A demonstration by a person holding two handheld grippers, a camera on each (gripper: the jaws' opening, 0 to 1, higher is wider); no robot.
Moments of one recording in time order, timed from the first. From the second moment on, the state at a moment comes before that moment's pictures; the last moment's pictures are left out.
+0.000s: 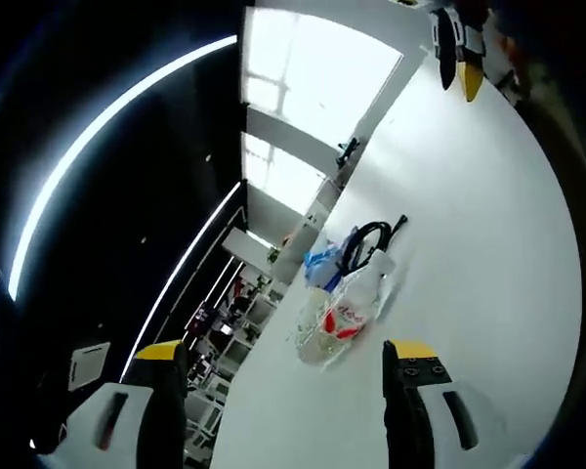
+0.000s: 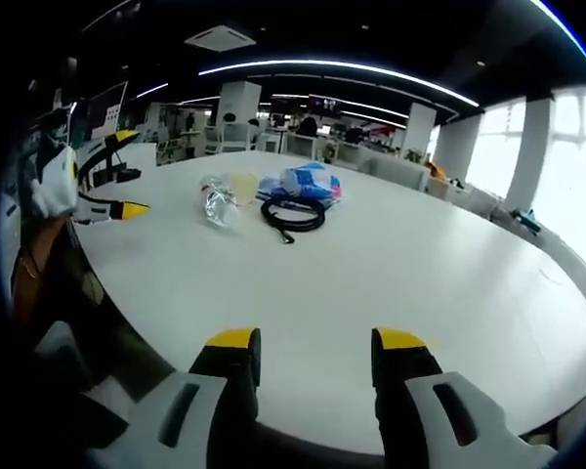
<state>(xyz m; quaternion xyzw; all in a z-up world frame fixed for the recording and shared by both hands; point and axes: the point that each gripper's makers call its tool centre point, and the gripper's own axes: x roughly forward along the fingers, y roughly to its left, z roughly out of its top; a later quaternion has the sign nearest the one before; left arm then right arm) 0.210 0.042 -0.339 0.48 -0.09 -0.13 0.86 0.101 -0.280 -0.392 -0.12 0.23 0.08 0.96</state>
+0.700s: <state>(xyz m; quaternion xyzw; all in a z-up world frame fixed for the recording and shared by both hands) 0.219 0.027 -0.342 0.53 -0.10 -0.14 0.83 0.100 -0.280 -0.396 -0.12 0.24 0.08 0.96</state>
